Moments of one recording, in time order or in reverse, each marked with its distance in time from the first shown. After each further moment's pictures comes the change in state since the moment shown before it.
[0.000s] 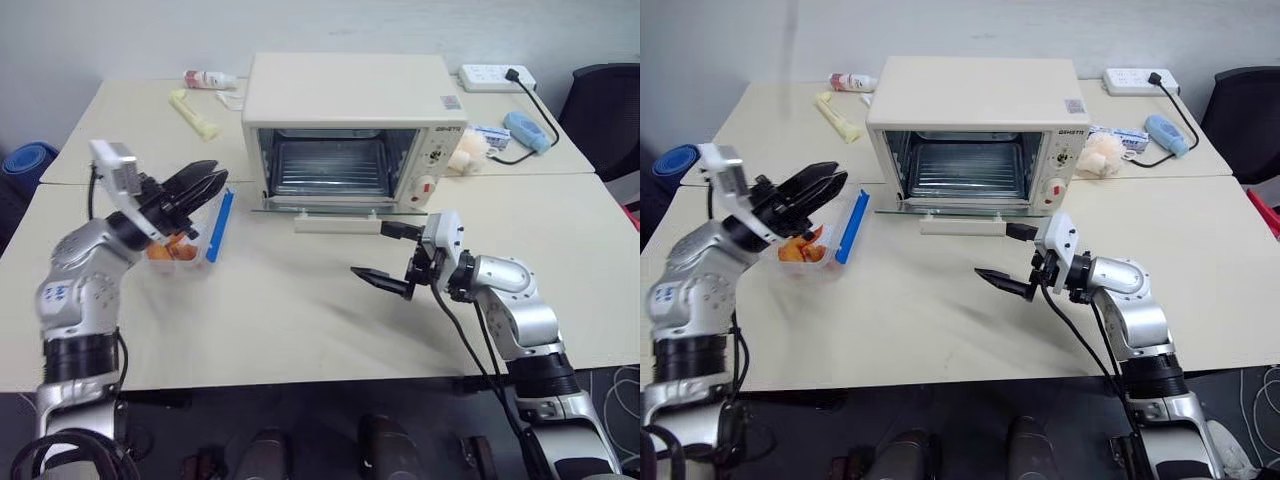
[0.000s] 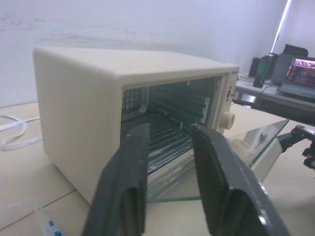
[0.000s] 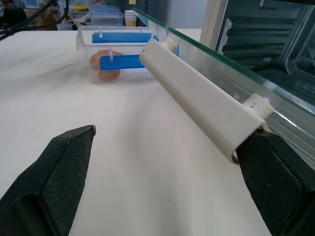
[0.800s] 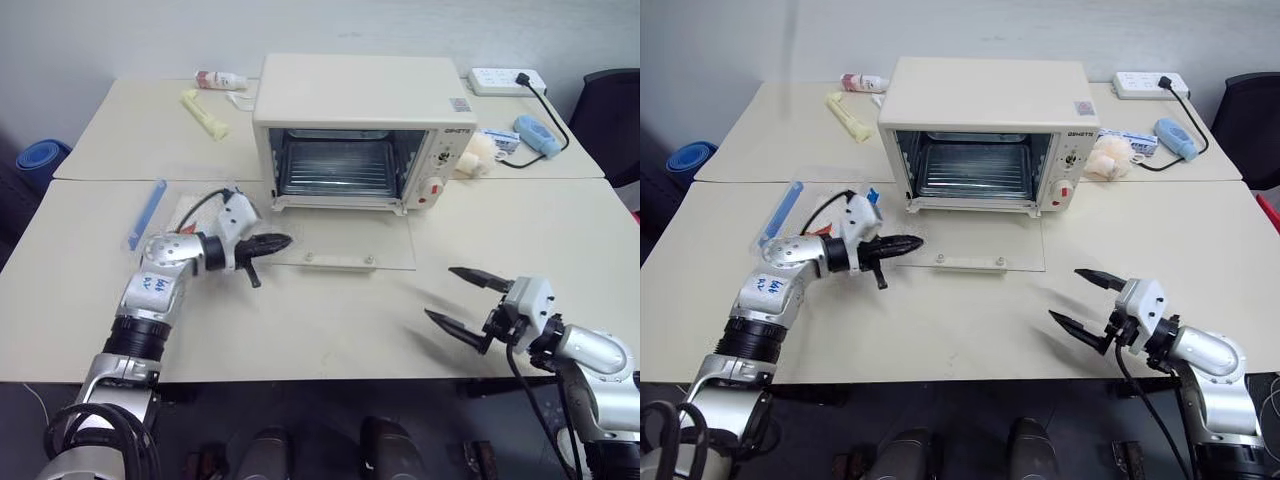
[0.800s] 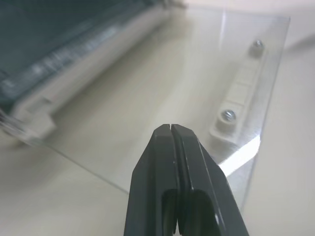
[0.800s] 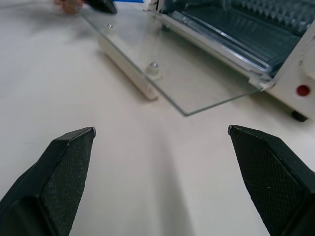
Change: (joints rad) left arm -0.013 -0.052 -0.358 0.028 0.410 0.033 -0.064; right arm 0.449 -0.148 -0.279 -0.117 0.040 -0.201 -0.013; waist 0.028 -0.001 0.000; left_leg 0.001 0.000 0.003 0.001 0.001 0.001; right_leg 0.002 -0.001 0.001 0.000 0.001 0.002
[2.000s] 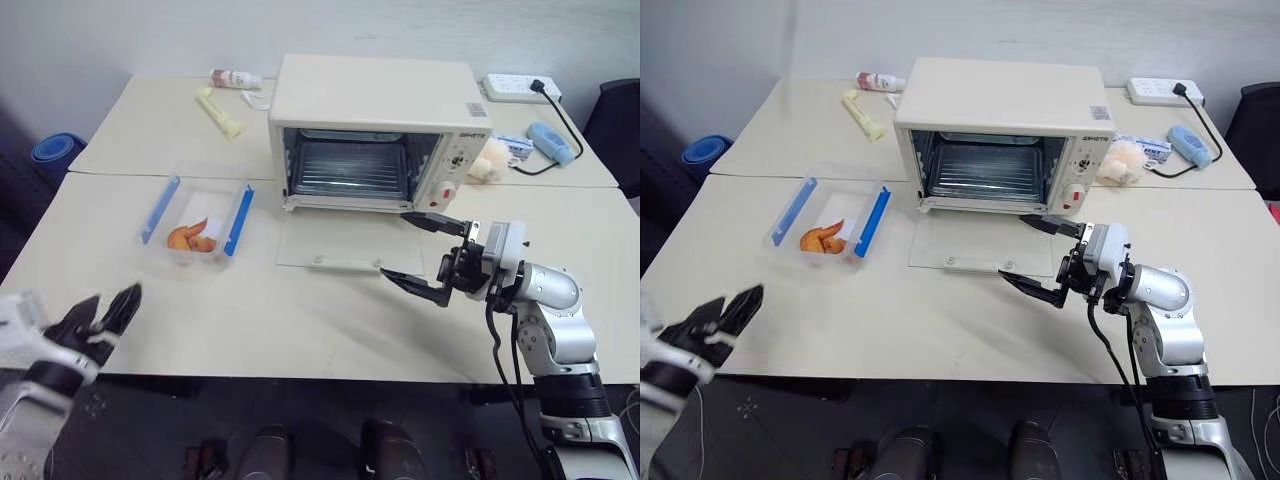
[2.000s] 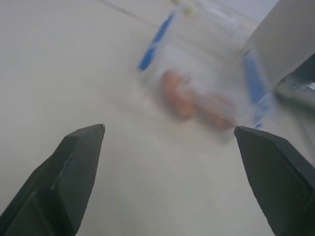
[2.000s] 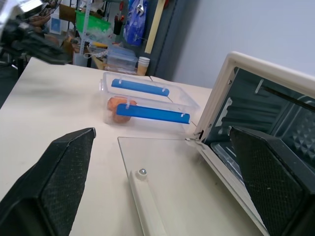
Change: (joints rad) left arm 0.662 -0.191 0.956 -0.828 -0.834 0.684 0.909; right arm -0.341 0.090 0.158 0.033 0.088 -0.002 0.123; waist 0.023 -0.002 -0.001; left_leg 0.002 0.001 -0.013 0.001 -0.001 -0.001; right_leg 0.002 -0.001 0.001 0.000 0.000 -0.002
